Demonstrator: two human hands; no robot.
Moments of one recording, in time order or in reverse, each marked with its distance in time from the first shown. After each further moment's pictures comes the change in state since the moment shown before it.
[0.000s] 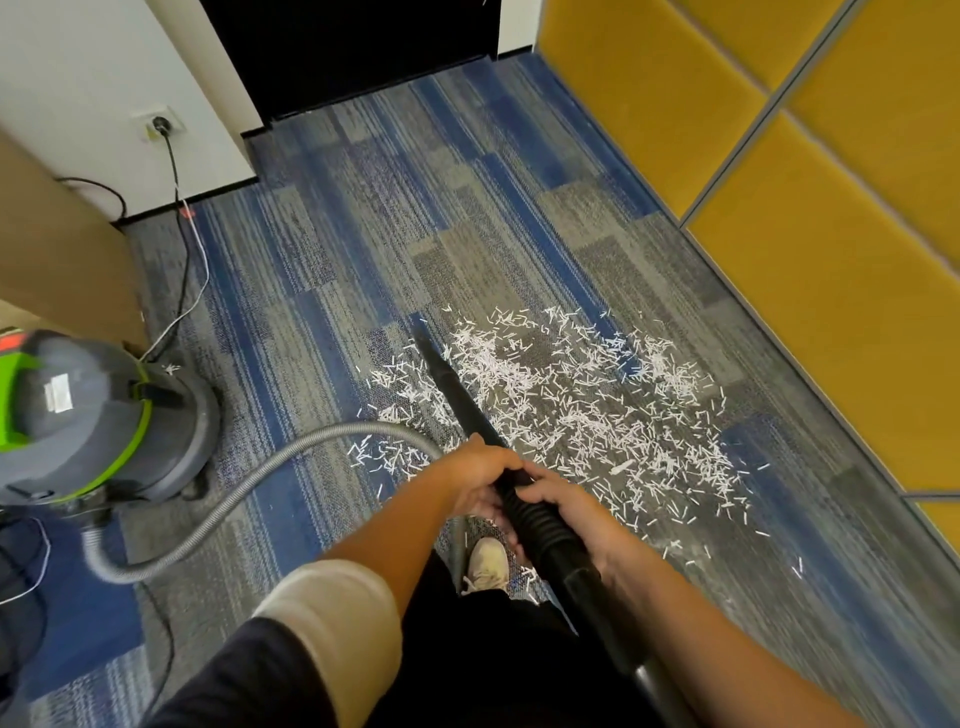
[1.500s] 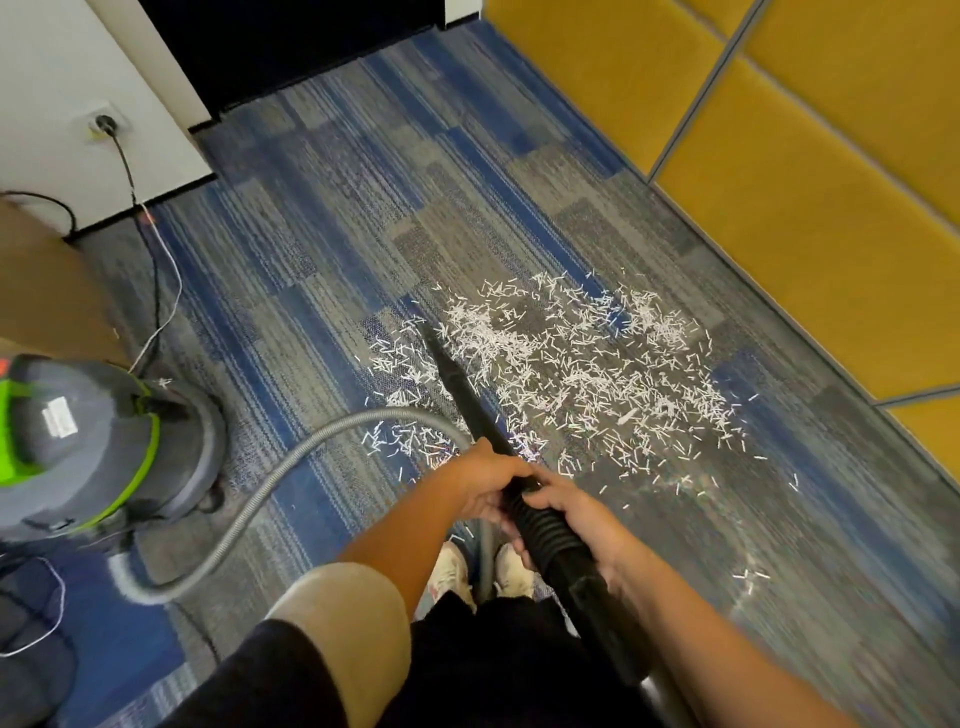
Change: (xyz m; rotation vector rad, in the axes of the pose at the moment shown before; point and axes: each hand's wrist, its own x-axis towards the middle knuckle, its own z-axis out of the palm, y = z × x) left_hand -0.017 -0.068 -0.065 0.172 -0.107 -0.015; right_hand 0.004 0.087 0.073 0.147 0.140 -0.051
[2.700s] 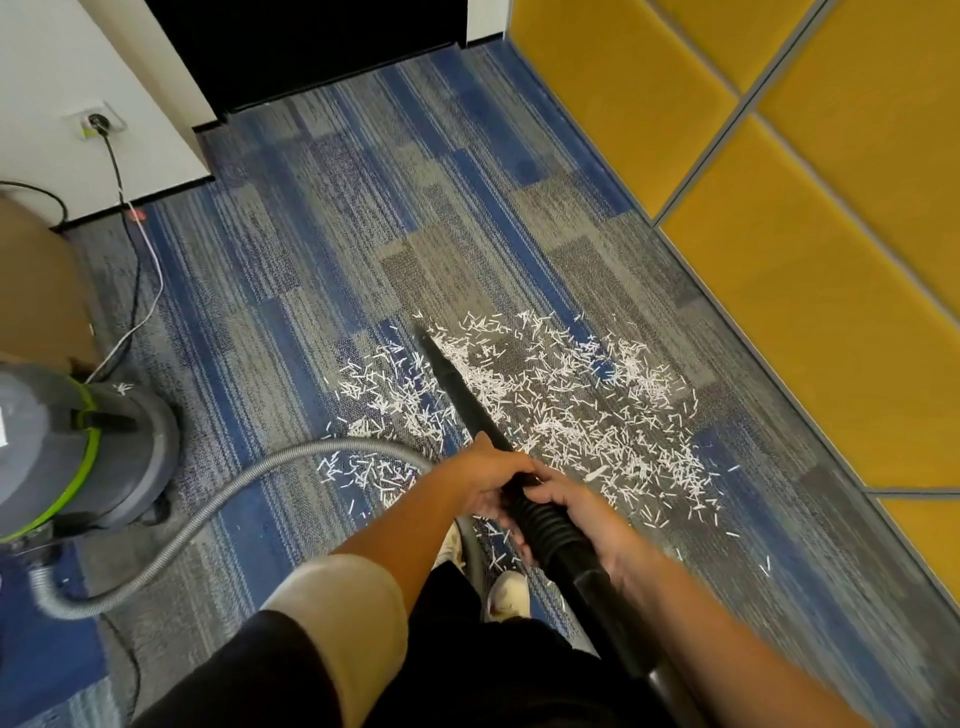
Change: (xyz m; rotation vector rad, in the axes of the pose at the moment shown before) left_hand 0.051 0.150 0.070 -0.130 0.016 -0.018; right_hand 0.022 -0.164 -0.093 -0.094 -0.110 0.081
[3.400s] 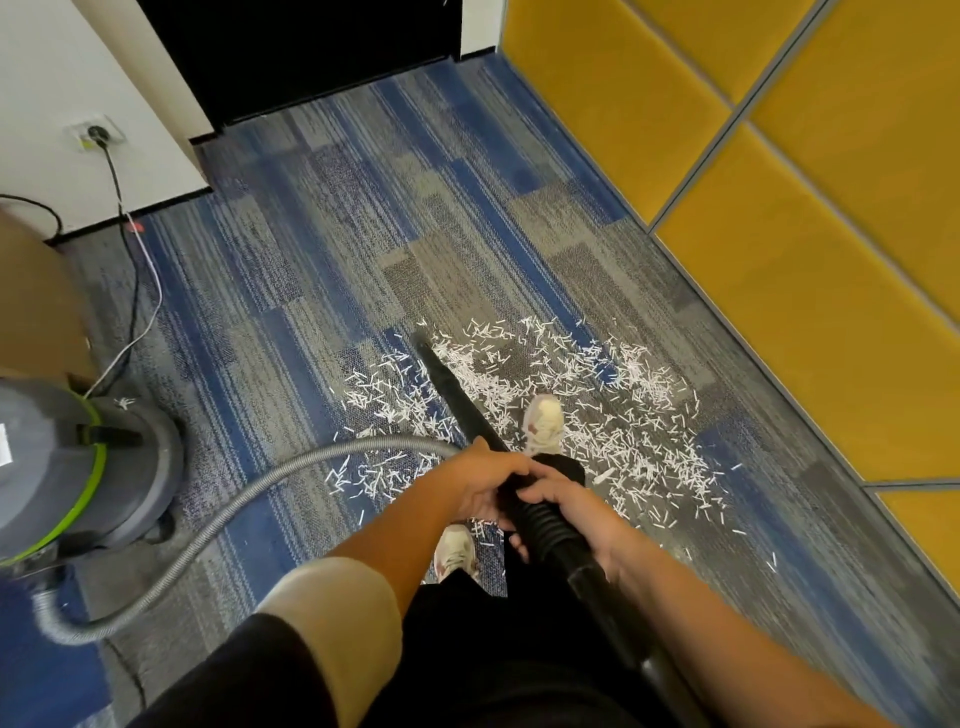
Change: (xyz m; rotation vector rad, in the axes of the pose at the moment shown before) left_hand 0.002 -0.021 -0.047 -0.019 -0.022 0.043; right_hand 0.017 0.015 0.051 -0.043 0.078 -0.025
